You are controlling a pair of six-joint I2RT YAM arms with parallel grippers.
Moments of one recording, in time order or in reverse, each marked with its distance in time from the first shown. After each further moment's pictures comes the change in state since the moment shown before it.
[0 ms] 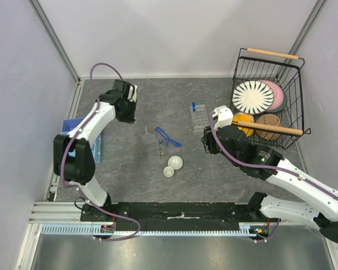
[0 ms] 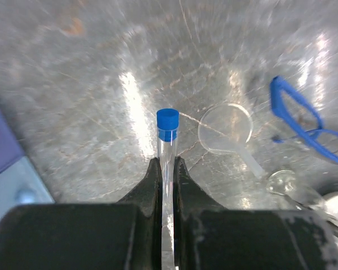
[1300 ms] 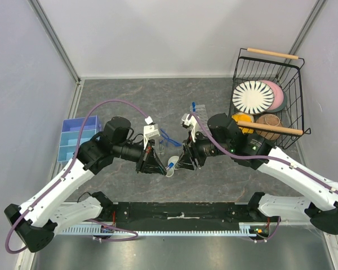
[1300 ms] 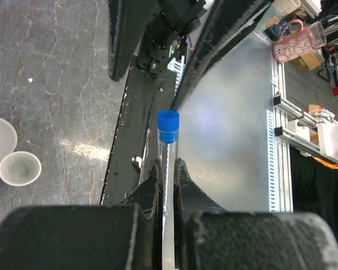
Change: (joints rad) left arm -0.450 -0.801 -0.360 0.072 0.885 -0.075; right arm 0.000 0.168 0.185 -0.045 -0.866 -0.091
